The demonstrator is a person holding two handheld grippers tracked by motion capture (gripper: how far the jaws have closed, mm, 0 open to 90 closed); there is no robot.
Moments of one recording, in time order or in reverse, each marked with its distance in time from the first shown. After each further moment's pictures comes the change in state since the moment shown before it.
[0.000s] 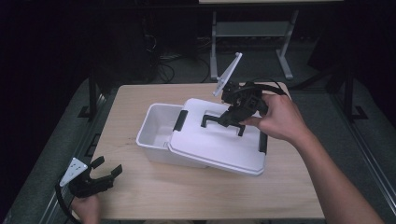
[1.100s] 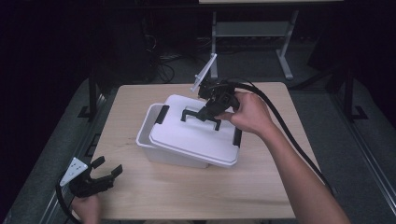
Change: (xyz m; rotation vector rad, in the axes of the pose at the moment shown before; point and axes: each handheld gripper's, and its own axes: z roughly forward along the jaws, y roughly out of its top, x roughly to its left) left arm 0.000 0.000 0.001 0.003 -0.009 0.000; right arm -0.023 0.036 0.048 -0.065 0.017 -0.006
